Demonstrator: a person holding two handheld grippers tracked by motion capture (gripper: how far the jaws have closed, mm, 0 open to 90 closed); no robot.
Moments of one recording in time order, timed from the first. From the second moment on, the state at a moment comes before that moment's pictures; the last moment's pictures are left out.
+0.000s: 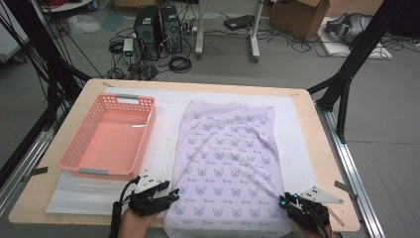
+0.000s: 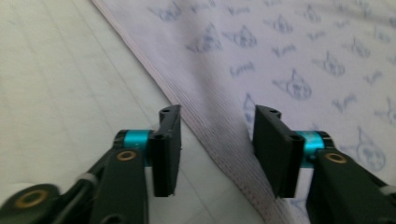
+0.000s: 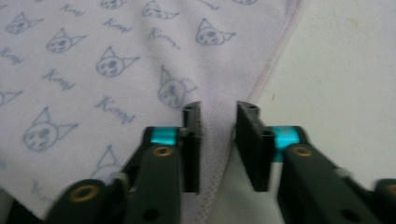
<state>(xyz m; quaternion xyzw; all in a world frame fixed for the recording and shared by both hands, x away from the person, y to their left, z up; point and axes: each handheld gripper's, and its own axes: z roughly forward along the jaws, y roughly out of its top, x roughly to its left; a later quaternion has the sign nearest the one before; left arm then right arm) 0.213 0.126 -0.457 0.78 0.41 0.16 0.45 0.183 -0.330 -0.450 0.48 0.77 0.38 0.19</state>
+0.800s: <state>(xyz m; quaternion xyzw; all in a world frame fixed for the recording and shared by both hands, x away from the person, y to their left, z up) 0.204 0.130 -0.441 0.77 0.39 0.14 0.49 0.182 -0.338 -0.443 0.50 0.75 0.38 0.22</state>
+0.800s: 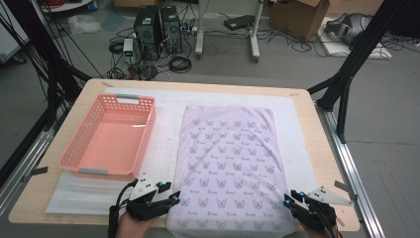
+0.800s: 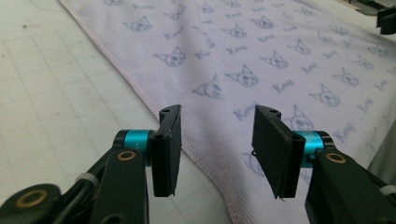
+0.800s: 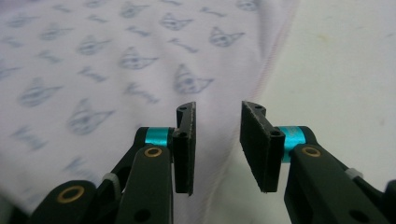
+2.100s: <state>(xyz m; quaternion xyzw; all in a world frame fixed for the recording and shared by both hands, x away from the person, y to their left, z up) 0.283 0.117 -0.449 0.78 0.41 0.12 0.46 0.248 -0.351 -0.442 0.52 0.73 0.39 0.22</state>
